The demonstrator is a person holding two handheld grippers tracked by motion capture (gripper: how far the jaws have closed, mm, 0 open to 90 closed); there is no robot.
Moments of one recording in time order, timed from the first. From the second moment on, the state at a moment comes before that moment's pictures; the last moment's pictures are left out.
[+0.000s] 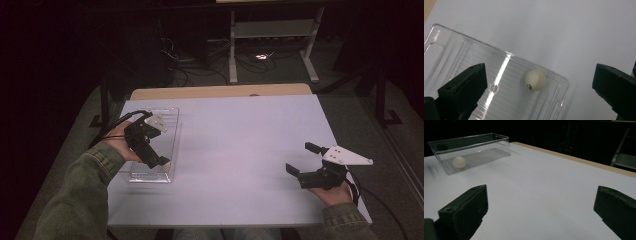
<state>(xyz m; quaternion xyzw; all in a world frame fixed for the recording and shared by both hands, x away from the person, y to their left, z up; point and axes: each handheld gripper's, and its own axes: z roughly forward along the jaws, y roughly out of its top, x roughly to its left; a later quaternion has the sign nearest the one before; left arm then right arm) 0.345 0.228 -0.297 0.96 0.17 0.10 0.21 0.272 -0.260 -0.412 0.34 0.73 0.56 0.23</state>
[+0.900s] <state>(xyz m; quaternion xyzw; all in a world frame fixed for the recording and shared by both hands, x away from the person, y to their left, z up) 0.335 0.256 -0.299 0.93 0.21 0.12 0.29 0.272 -0.260 -0.412 0.34 0.73 0.56 0.23</state>
